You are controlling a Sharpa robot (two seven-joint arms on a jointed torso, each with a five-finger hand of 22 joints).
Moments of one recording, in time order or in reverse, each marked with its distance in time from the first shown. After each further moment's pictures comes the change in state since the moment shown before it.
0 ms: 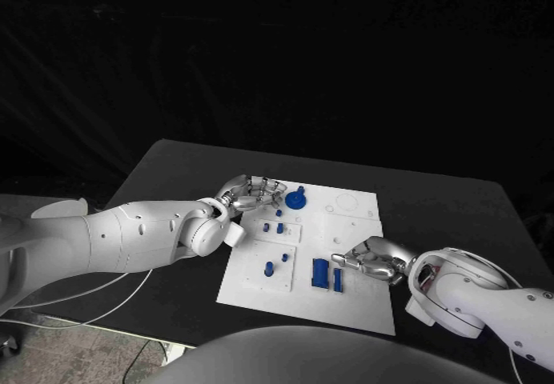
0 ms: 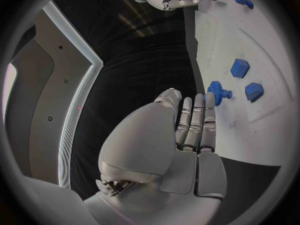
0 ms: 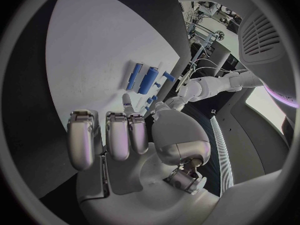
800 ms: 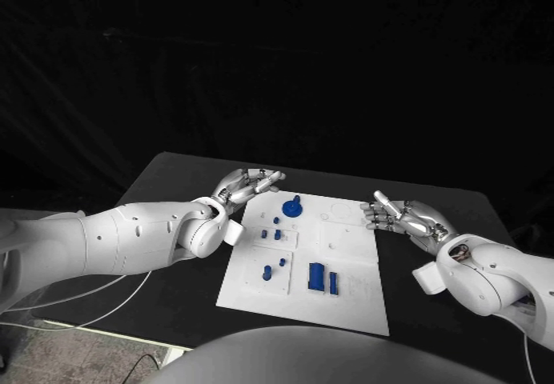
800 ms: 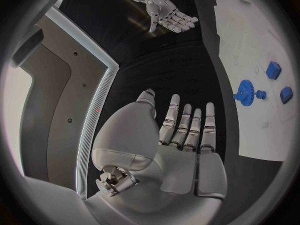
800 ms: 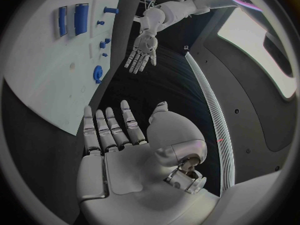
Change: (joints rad) left arm 0.000 -0.007 0.001 0.021 0.006 -0.028 0.138; left_hand -0.468 0.028 -0.249 0.046 -0.376 -0.069 -0.057 -0.056 -0.114 -0.274 -0.080 -0.160 -0.155 -0.401 -0.048 -0.409 -0.195 0.000 -0.340 -0.017 -0.209 -0.322; right arm 0.045 -0.050 -0.001 -0.107 0.753 -0.092 0.456; right_hand 0.066 0.088 -0.242 -0.005 -0.128 -0.267 -0.029 0.006 -0.157 -1.194 0.190 -1.387 -0.884 -1.238 0.257 -1.358 -1.164 0.050 -1.193 0.207 -1.436 -0.798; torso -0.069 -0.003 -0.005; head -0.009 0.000
